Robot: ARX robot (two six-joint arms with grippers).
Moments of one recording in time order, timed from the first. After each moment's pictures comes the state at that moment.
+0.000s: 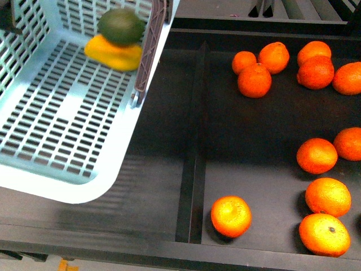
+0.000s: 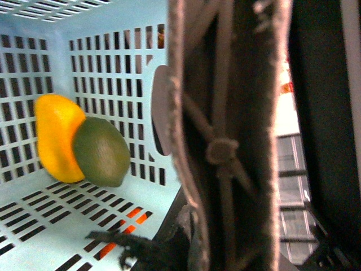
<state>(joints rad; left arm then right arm) -0.43 1.66 0.87 0.58 -0.50 -1.32 0.00 0.00 0.02 0.00 0.00 0.00</state>
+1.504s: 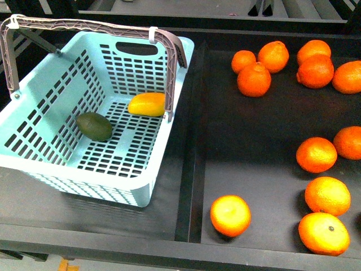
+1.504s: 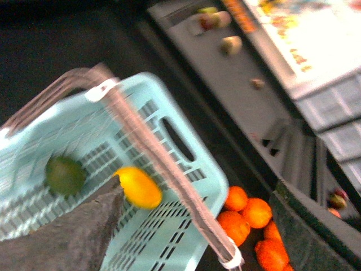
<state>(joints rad) -0.33 1.44 0.73 0.38 -0.36 -0.85 0.00 0.00 0.02 0.00 0.00 0.00</state>
